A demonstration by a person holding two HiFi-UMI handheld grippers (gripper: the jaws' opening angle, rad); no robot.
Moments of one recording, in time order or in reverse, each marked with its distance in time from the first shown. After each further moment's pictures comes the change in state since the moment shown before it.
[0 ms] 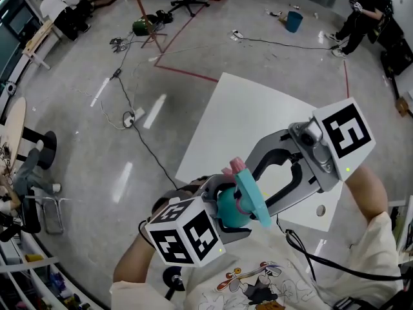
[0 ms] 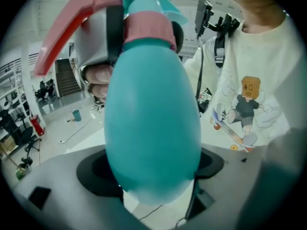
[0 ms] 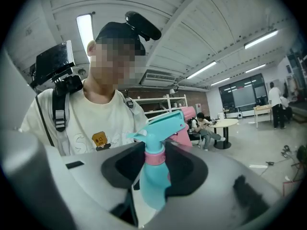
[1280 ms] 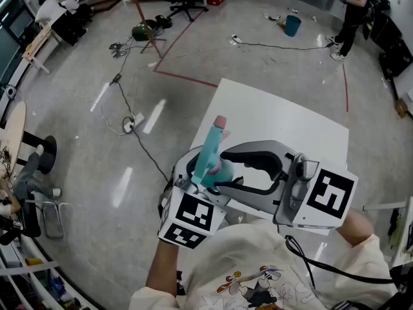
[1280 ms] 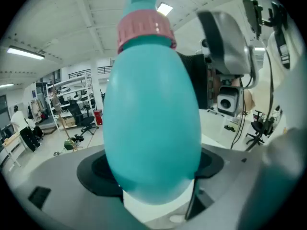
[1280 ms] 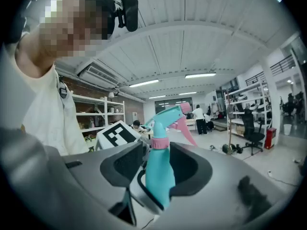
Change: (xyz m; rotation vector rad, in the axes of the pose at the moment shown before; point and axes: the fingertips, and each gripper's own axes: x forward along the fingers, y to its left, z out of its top) left arm -0.033 0.131 -0.021 -0.309 -0.147 0.651; right arm -0.028 -0.087 -0.006 0.081 -0.125 -0.866
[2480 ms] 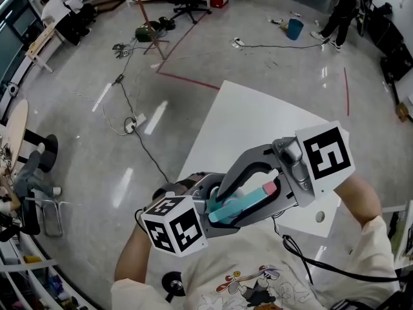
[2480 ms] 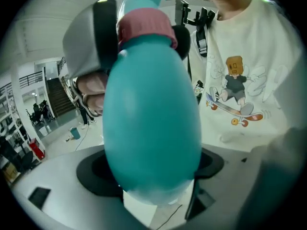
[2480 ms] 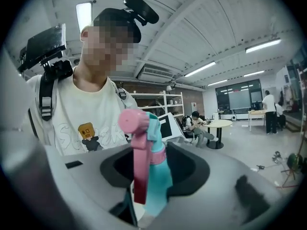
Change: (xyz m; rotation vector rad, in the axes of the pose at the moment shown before) left arm -0.049 -0.107 -0.020 0.478 0.016 -0.692; right arm -0.024 0.081 -0.006 -0.149 0.143 0.799
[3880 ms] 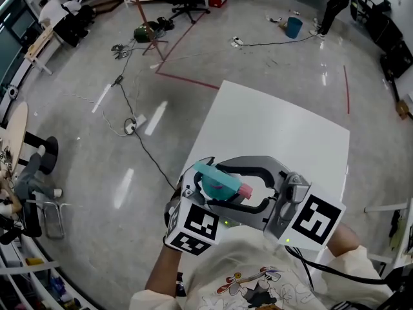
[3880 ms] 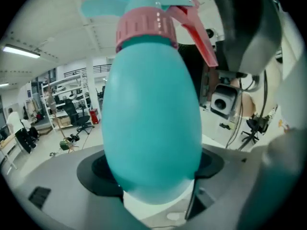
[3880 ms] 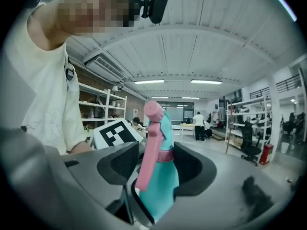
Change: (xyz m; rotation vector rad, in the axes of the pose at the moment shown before) left arm -0.009 0.077 -0.035 -0.466 -0.010 0.636; right arm -0.014 -0.052 -0.016 0.031 -0.084 -0.838
